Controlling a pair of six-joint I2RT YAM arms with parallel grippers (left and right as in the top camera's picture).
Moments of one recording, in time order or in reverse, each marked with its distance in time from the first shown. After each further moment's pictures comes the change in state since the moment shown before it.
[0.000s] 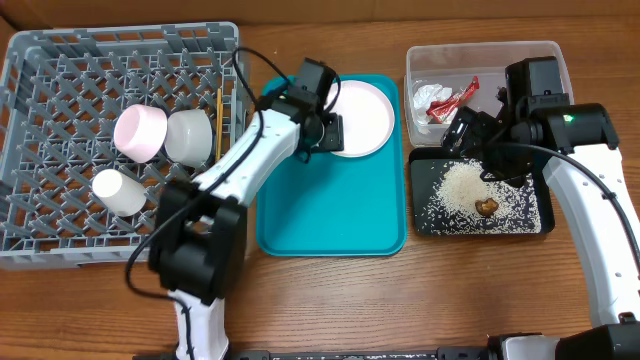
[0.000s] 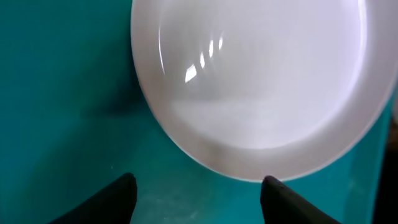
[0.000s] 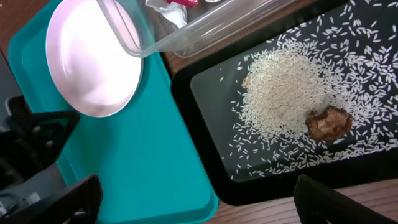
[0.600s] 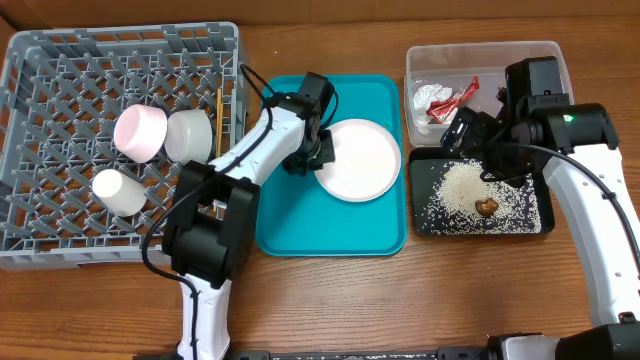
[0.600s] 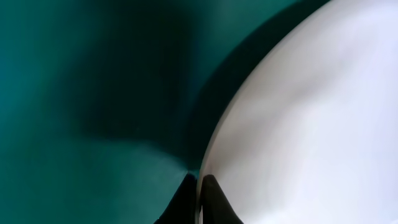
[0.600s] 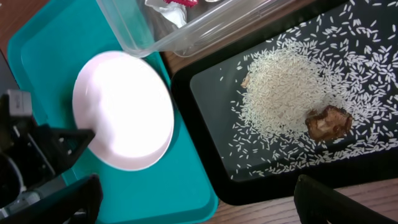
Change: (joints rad) left arm 0.019 0.087 0.038 -0.192 -0.001 -0.053; right arm 0.000 0.000 0.000 -0.002 0.000 0.000
